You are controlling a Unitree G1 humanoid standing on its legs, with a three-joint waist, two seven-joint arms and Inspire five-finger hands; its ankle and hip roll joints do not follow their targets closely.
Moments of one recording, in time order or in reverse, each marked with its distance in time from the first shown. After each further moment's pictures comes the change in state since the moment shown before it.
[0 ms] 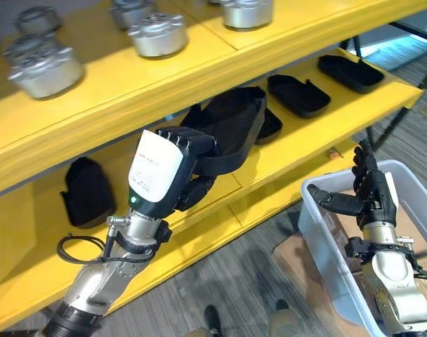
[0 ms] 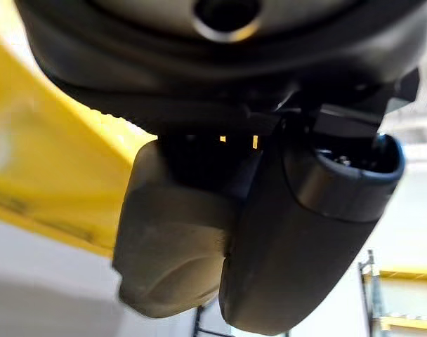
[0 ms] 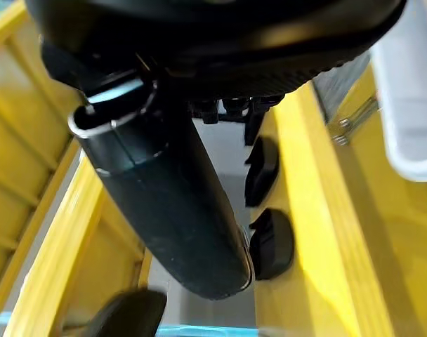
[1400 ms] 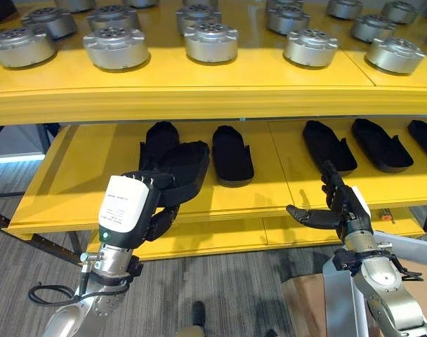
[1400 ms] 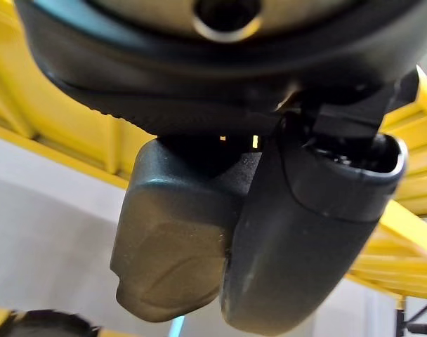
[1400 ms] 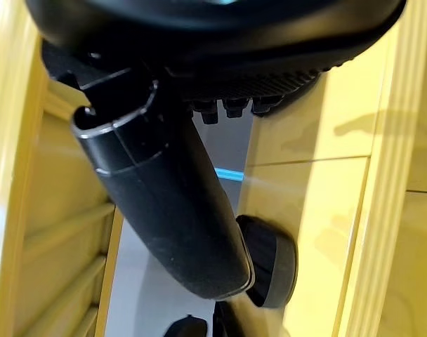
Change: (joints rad) left arm 0.352 -0.010 0.159 0.057 -0.002 0.007 -0.004; right arm 0.055 -0.013 0.085 -0.037 0.053 0.098 0.149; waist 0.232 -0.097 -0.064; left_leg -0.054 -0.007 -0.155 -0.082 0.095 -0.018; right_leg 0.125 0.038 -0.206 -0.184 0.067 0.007
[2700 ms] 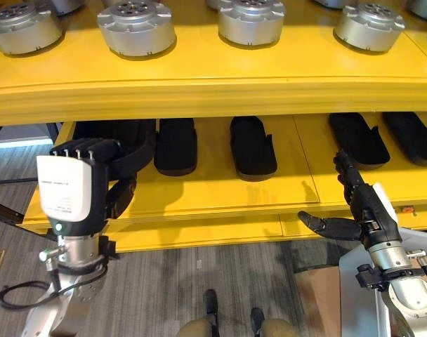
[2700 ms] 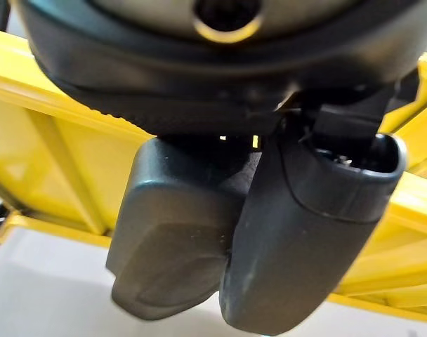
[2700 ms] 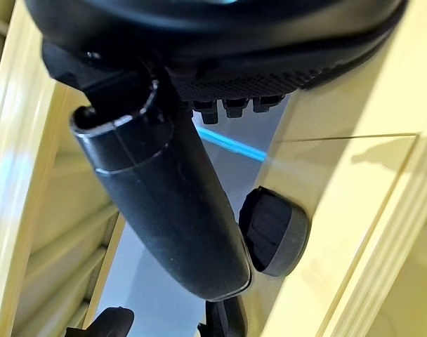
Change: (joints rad) left arm -0.126 -0.003 0.098 0.017 0.042 0.123 0.208; right arm 0.192 -0.056 -0.124 -0.137 -0.126 -0.190 0.080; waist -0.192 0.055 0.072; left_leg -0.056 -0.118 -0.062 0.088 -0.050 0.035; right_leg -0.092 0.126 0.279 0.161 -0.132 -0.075
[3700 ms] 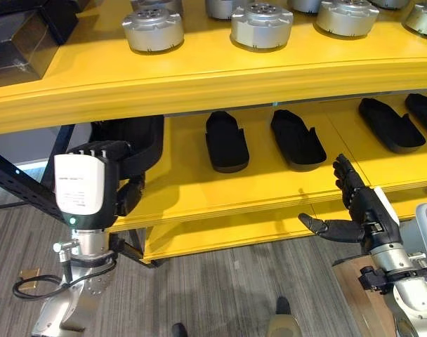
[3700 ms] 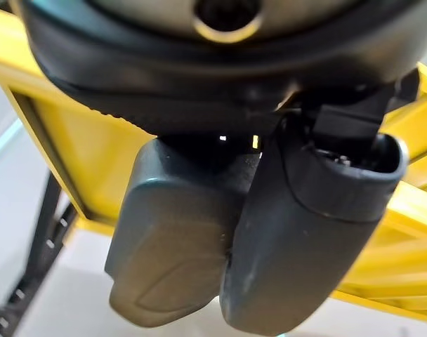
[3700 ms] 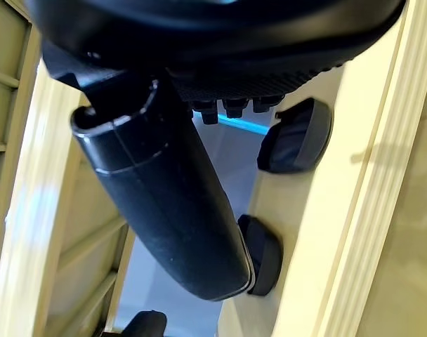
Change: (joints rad) left arm 0.007 -0.004 -0.067 0.034 -0.023 -0.005 -0.051; right arm 0.013 0.020 -0.058 0.014 0.090 0.041 0.076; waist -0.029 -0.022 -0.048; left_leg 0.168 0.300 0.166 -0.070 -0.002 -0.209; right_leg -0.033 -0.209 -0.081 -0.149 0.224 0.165
